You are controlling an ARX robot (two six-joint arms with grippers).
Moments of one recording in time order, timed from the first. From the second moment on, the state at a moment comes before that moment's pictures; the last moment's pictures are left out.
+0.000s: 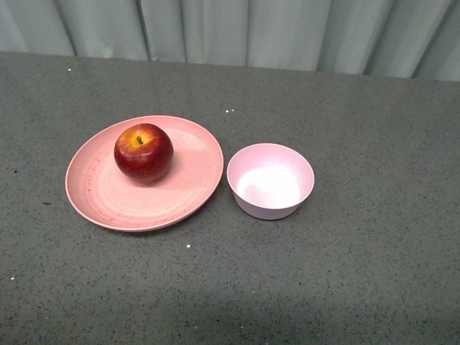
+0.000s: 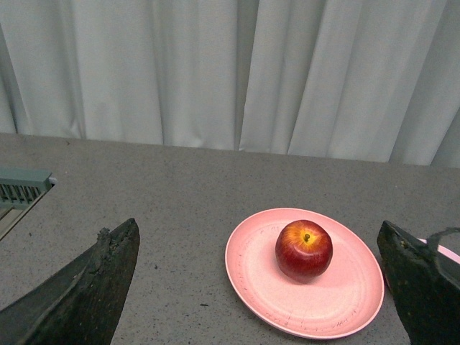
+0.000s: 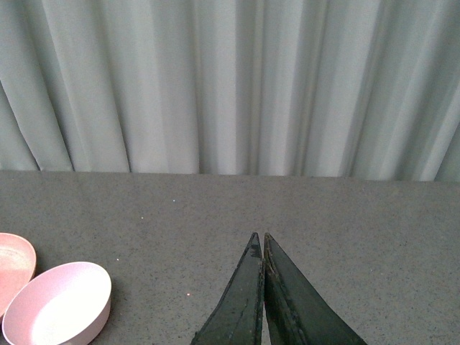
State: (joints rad) left arm 0.00 0.00 0.02 0.00 0.00 0.00; right arm 0.00 0.44 0.01 0.44 0.00 -0.01
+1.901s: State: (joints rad) left arm -0.07 0.61 0.07 0.40 -0.18 -0.10; right arm 0.00 0.00 0.01 0.00 0.00 0.00
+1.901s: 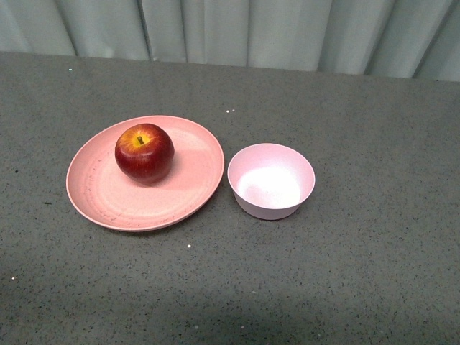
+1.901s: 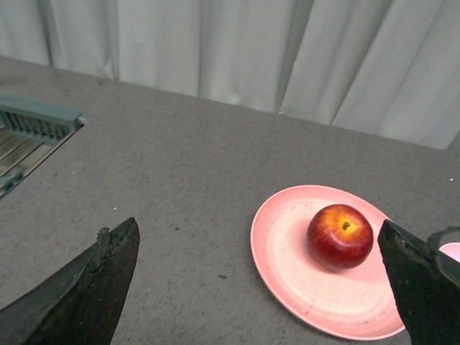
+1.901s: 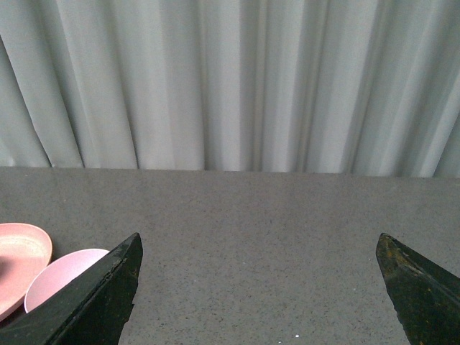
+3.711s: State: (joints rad) left arm -0.30 2.12 0.84 0.65 -0.14 -0.07; right arm 0.00 0.00 0.01 0.00 0.00 0.00
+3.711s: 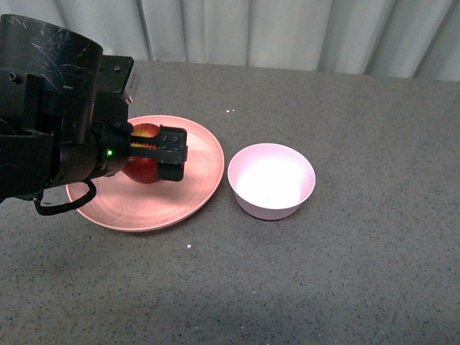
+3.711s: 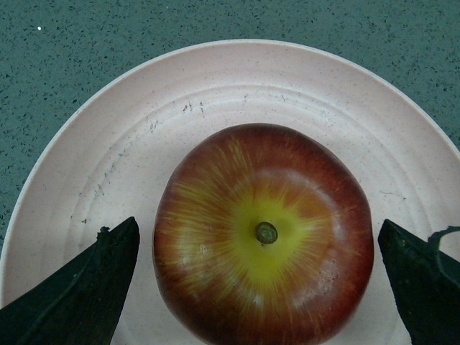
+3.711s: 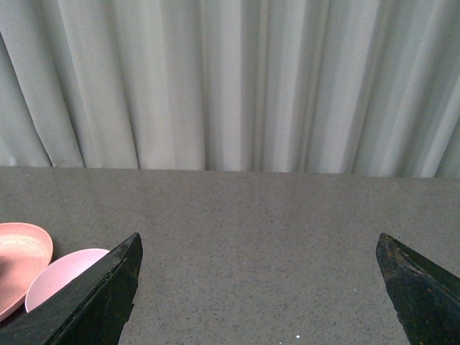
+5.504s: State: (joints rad) left arm -0.58 2.17 1.04 0.52 0.00 0.06; right arm 0.00 0.00 0.01 0.00 0.00 0.00
